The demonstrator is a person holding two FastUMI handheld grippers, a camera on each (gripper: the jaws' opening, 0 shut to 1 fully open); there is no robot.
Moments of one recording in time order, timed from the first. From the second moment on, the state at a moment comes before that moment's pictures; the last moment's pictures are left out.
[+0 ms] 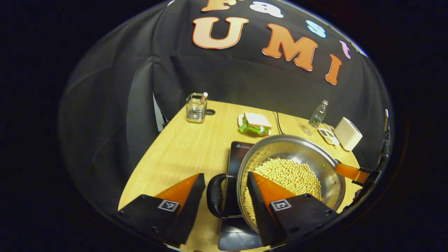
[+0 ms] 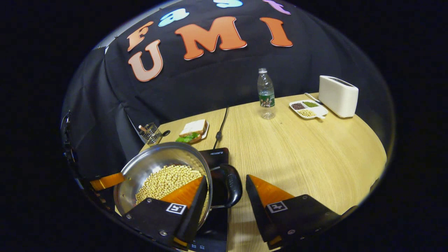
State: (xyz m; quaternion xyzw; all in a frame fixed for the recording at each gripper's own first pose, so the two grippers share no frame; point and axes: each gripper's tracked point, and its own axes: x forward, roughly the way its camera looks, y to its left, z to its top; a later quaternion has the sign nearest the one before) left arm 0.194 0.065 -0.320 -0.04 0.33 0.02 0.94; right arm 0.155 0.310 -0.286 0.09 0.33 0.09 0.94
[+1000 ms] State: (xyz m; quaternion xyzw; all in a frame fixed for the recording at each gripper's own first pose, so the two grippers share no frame) left arm 0.030 -0.055 0.022 -0.03 0.01 -0.02 1.00; right arm 0.048 0.128 0.001 0.00 0.07 0.08 0.99
